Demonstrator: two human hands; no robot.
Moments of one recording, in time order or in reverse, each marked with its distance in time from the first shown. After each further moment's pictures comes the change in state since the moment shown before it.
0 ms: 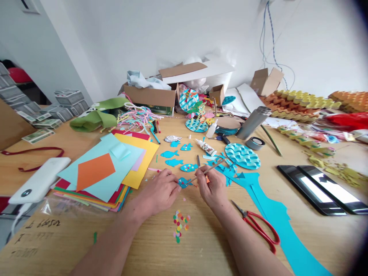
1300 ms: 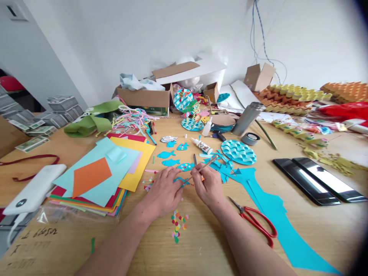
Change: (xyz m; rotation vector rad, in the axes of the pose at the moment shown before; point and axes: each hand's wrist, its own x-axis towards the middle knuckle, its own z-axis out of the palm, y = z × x) left_hand 0.010 0.004 0.025 0.108 0.102 0.009; right_hand 0.001 0.000 0.001 0.037 -0.022 0.042
